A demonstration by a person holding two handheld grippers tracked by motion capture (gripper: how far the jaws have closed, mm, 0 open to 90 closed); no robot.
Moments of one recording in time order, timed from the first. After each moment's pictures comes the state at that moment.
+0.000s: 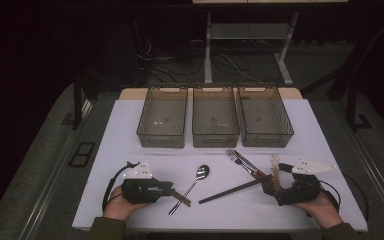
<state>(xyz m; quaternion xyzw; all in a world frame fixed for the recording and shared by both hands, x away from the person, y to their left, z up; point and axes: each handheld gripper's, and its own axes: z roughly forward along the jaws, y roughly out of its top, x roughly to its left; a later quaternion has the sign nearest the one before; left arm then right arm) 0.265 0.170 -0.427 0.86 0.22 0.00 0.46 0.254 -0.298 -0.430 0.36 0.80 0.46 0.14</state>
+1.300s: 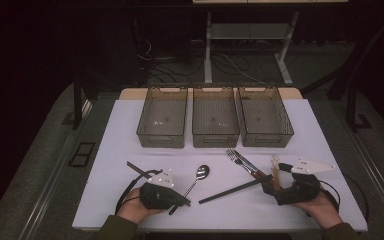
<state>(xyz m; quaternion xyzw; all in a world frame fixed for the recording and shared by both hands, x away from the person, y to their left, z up) 0.264 0.127 -0.443 0.91 0.15 -0.05 0.39 0.255 -0.297 -0.431 0.37 0.80 0.46 0.14</state>
